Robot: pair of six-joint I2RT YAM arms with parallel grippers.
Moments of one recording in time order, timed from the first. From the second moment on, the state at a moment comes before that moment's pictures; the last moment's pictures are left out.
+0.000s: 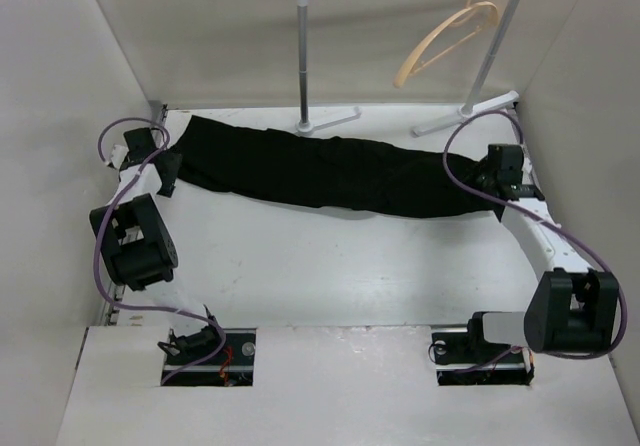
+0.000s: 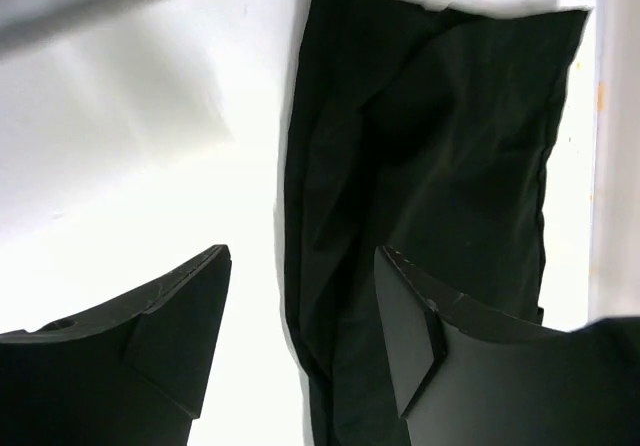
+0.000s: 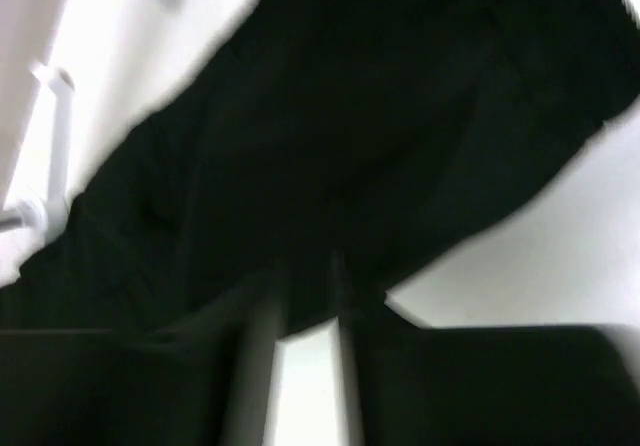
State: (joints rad) left arm 0.32 1.74 1.26 -0.37 -0.12 -0.96; right arm -0.04 1.34 0.99 -0.39 0.07 0.86
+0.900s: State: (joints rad) left arm 0.33 2.05 1.36 -0.18 0.00 -0.98; right arm -0.21 1.38 0.74 -0.29 0.02 0.88
